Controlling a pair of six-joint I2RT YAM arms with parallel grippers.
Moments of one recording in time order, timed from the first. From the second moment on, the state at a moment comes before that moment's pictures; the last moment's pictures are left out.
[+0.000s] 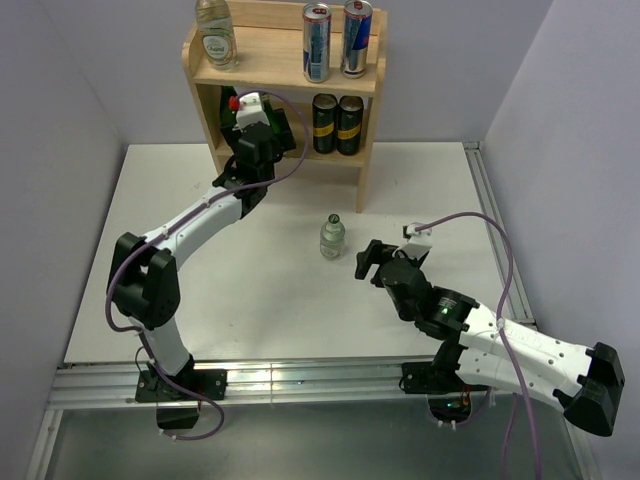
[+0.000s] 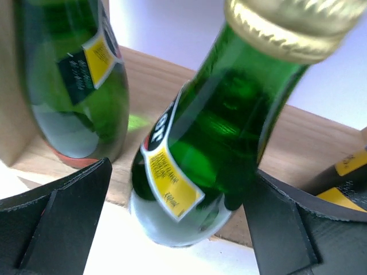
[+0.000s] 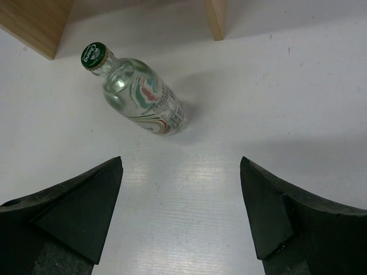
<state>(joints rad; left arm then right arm) -0.53 1.76 1.48 0.20 -0.62 -0.31 0.95 0.79 0.55 -0.25 0.74 0.73</state>
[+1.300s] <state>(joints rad) -0.53 1.93 1.59 0.22 -0.66 -0.28 0.95 0.81 0.53 -0.26 0.78 0.73</state>
